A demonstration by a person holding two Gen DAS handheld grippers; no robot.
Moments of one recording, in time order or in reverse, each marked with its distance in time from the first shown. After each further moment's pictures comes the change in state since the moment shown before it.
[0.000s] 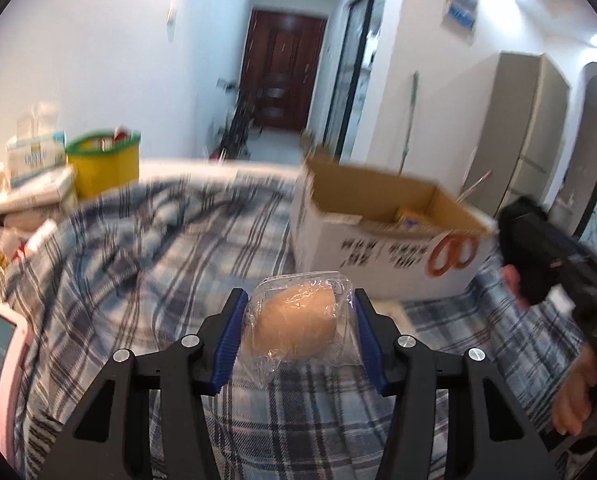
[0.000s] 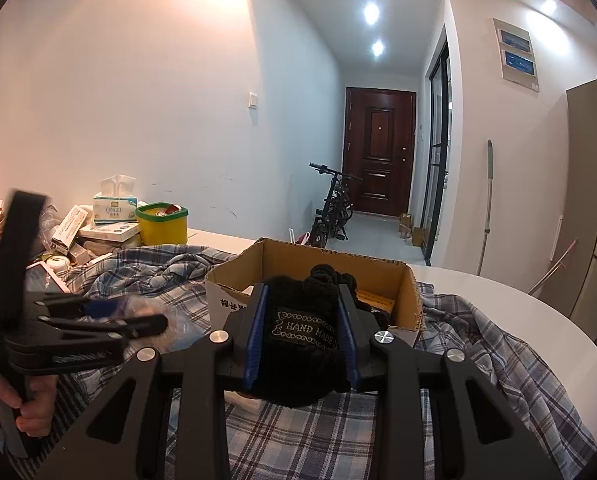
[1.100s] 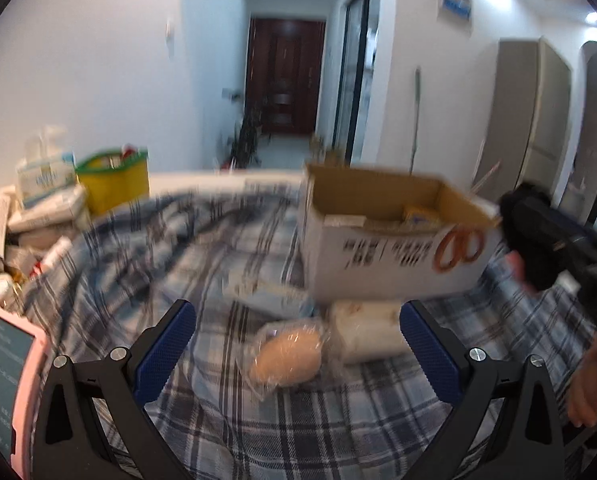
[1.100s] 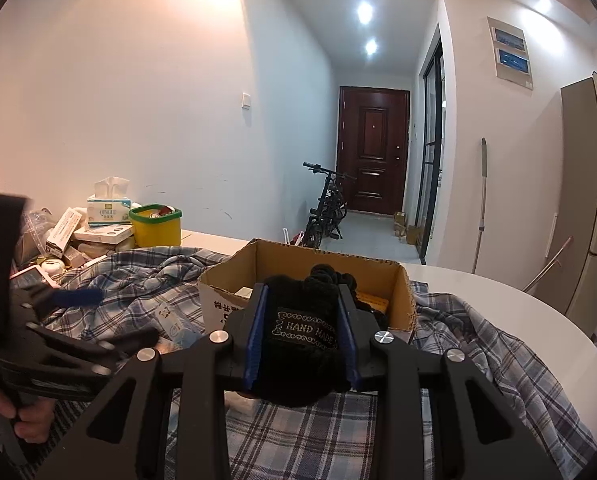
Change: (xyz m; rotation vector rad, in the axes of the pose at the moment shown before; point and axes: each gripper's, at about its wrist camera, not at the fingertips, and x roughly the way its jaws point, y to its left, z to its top) left arm 0.012 -0.008 -0.001 0.039 0.069 0.084; right arm 0.001 -0.003 0.004 0.013 0.007 -0.024
